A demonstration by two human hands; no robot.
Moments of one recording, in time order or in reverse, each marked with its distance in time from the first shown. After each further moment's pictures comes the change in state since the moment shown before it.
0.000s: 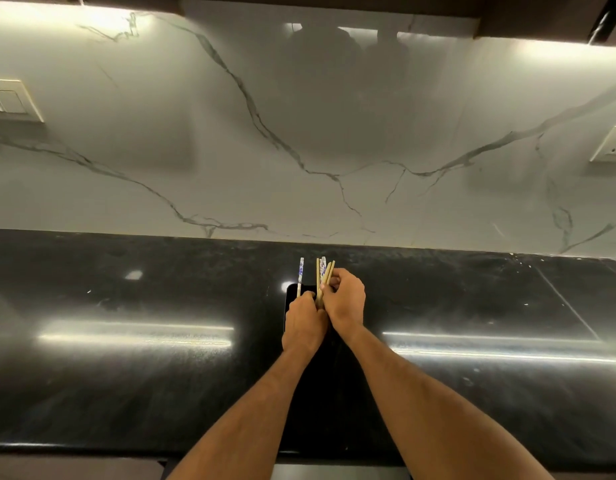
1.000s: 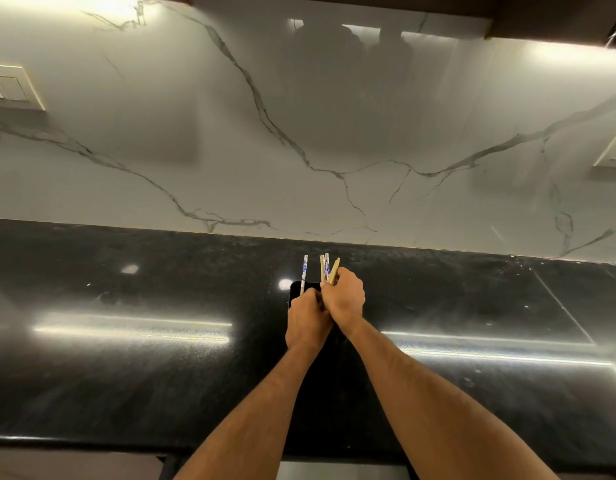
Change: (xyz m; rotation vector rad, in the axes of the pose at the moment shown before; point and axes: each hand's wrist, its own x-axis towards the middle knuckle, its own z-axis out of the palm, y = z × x) left_hand 0.000 -0.001 -0.001 -0.005 0.038 0.007; right_hand 0.005 -0.015 0.008 -0.153 -0.082 0.158
